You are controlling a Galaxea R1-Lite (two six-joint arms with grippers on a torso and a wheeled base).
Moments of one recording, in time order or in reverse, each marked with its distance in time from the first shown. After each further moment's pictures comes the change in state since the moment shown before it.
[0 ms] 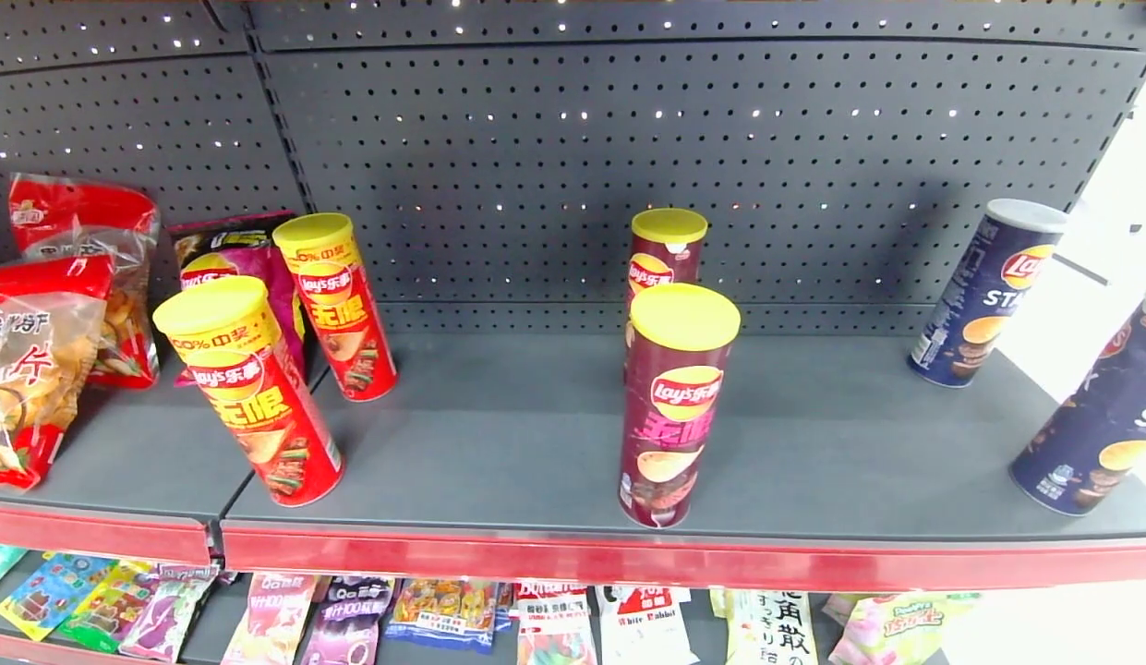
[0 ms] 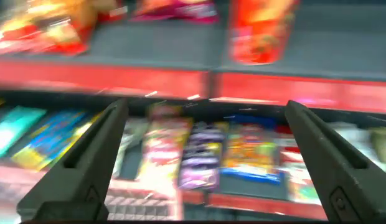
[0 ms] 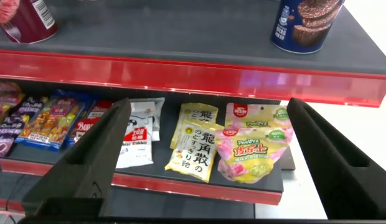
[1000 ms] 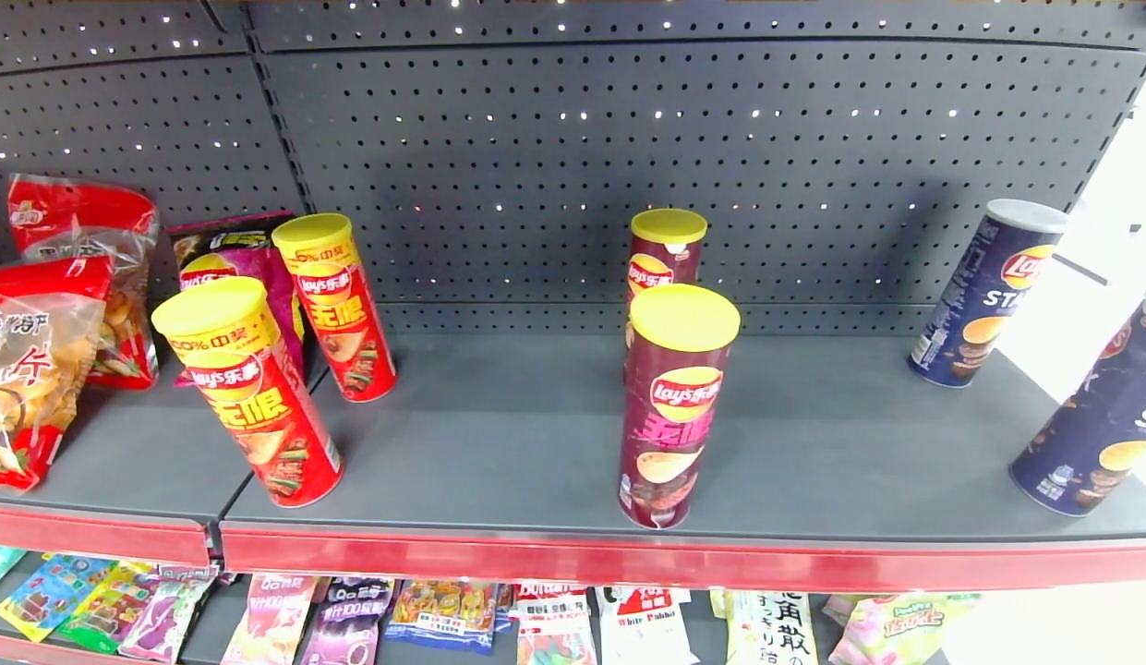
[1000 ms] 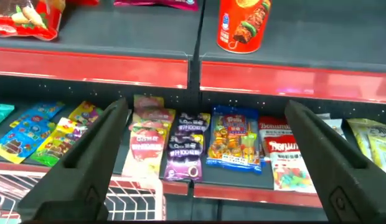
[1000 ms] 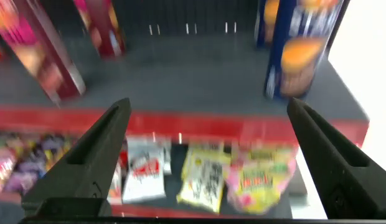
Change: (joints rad) left arm 0.029 -0.015 0.003 0.053 -0.048 -0.039; right arm 0.007 0.191 -0.313 -0.010 -0.004 0.060
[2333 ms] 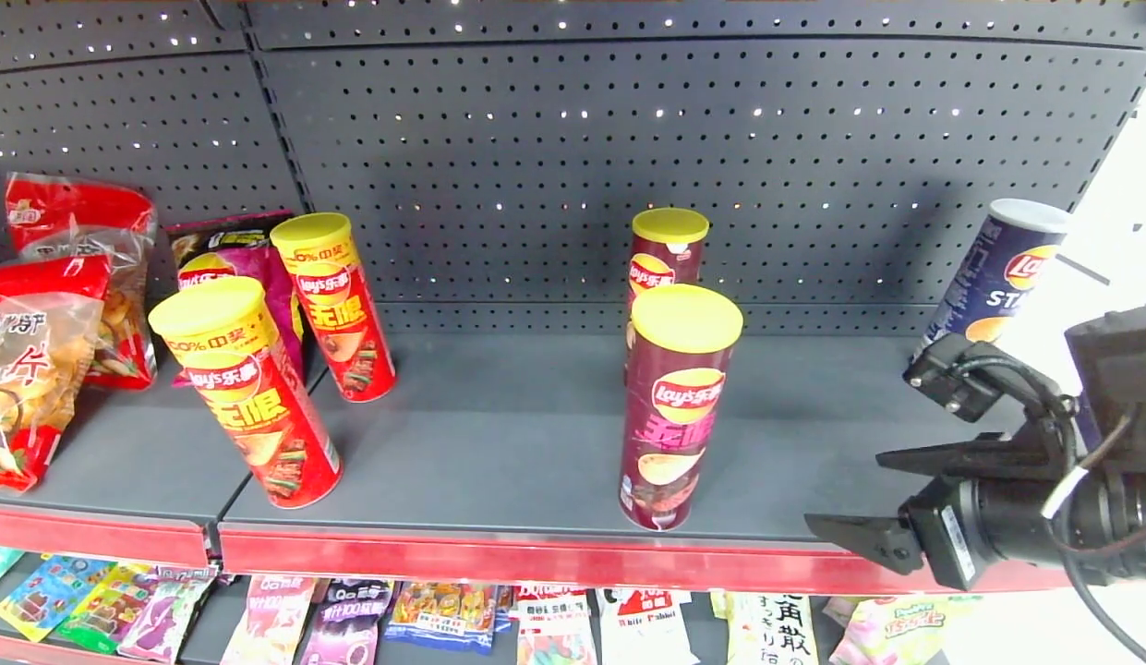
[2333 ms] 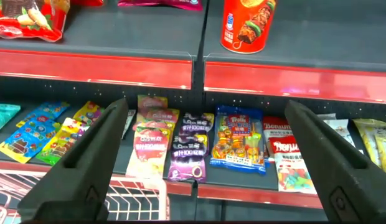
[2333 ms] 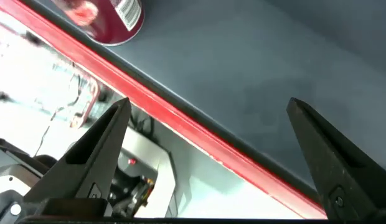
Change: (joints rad) left arm 0.000 0.000 0.000 0.000 0.012 0.012; right arm 0.386 1.072 -0.391 0.055 0.040 -0.137
